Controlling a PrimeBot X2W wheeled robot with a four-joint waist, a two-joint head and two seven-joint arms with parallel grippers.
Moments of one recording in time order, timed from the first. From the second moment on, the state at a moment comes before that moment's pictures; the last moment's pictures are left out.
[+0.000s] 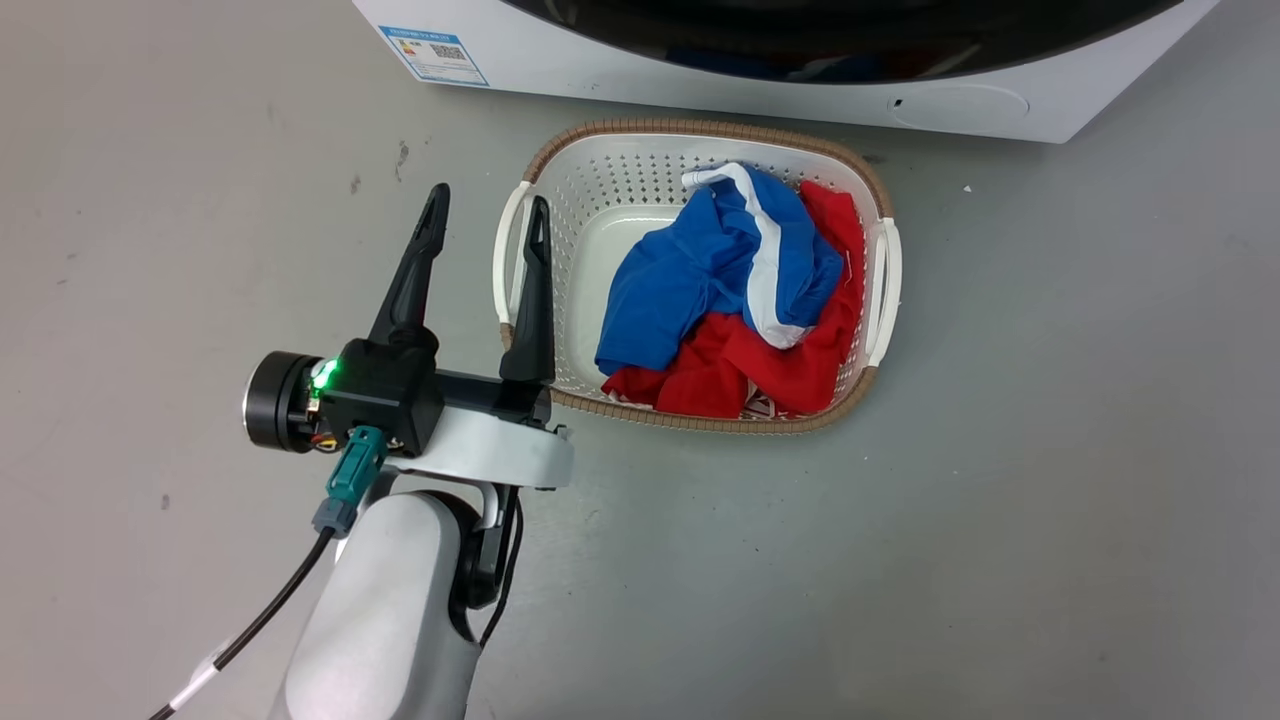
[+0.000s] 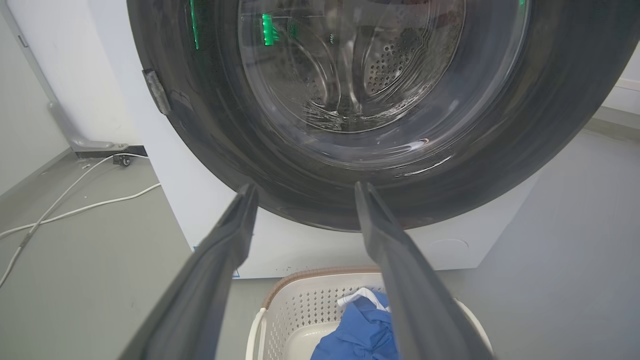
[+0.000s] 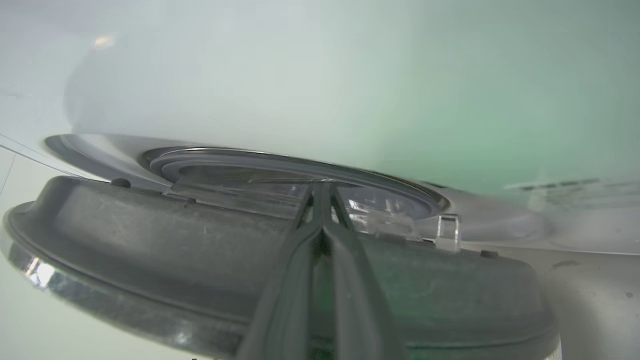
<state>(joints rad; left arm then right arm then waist) -0.41 0.05 -0.23 0.10 -0.13 0.07 -0.26 -1.50 -0.38 -0.02 0.97 1.18 0.13 0.76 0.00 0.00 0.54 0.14</state>
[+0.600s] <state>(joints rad) -0.36 0.05 -0.23 0.15 -0.14 0.06 -0.26 -1.21 -0.34 -0.01 0.83 1.18 0.13 0.95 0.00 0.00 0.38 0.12</state>
